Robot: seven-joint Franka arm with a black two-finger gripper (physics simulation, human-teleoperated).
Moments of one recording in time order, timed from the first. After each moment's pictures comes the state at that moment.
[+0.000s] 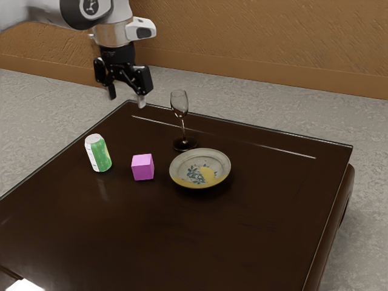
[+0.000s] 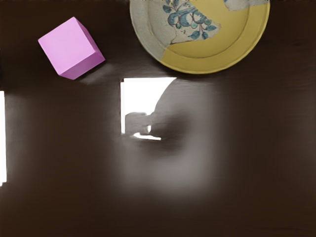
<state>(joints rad) -0.03 0.06 -0.08 -1.49 0.05 1.53 -0.09</state>
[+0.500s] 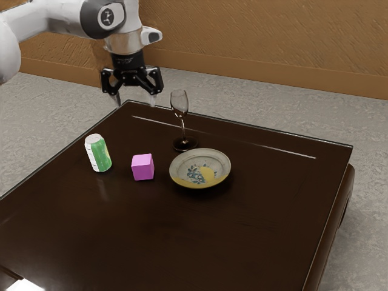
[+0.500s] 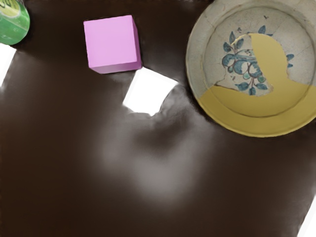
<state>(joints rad) 0.00 0.20 -0.06 -1.40 0.04 1.56 -0.47</state>
